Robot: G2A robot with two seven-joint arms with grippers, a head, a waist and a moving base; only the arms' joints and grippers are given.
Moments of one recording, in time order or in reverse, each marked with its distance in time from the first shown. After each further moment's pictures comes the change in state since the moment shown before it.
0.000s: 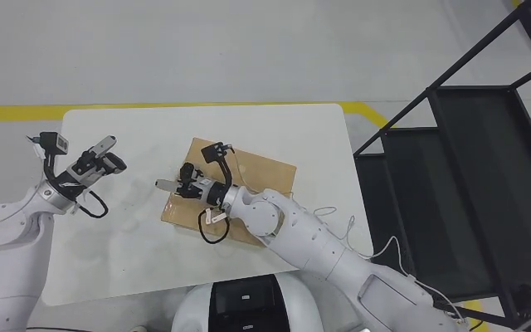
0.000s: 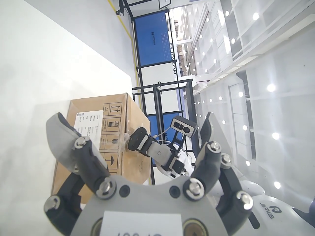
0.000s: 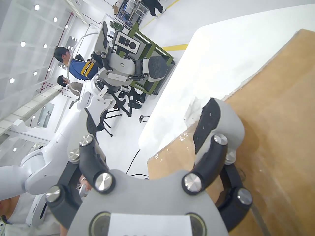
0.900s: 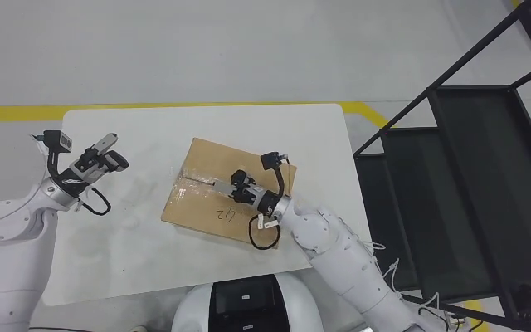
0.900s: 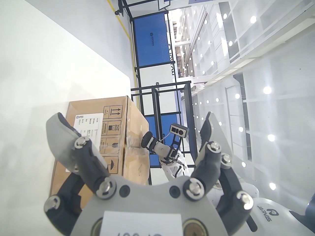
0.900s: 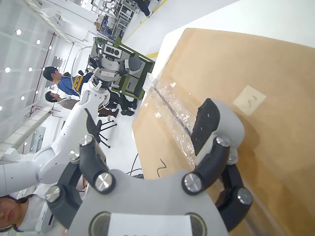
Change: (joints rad) left arm -0.044 -0.010 0.032 0.049 -0.011 -0.005 -0.006; right arm -0.378 0.144 0.384 -0.373 -0.062 0.057 0.229
